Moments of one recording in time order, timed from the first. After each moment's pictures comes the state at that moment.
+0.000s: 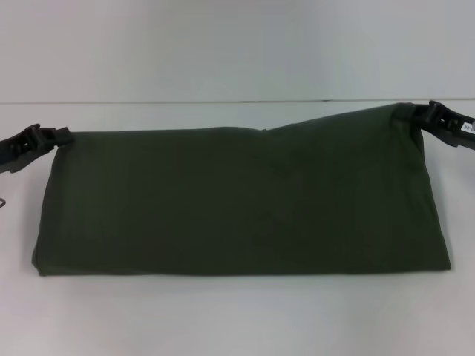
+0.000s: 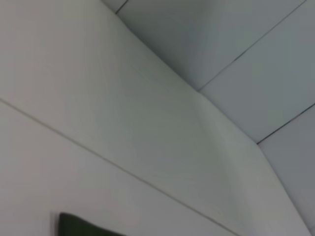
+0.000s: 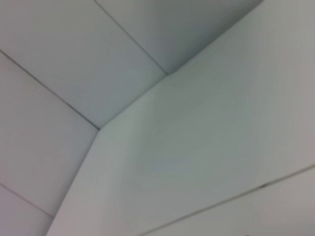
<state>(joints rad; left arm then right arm) -0.63 -2.00 0.11 0.57 2.27 1.26 -2.07 0.70 2.05 -0.37 -0.50 -2.04 -1.08 2.02</state>
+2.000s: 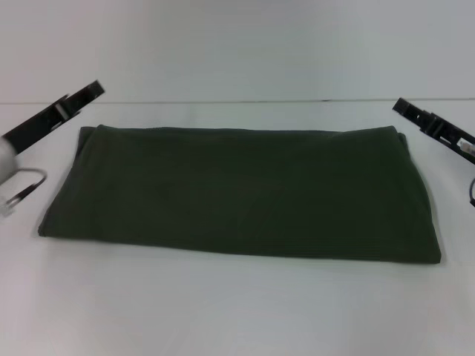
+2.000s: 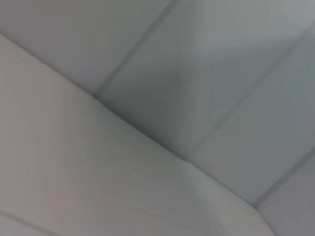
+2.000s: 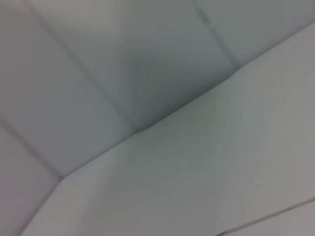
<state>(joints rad) -0.64 -2.09 0.21 0.49 1.89 1.06 -1.73 0.65 2.07 -0.44 -0.28 -1.60 -0.91 1.47</state>
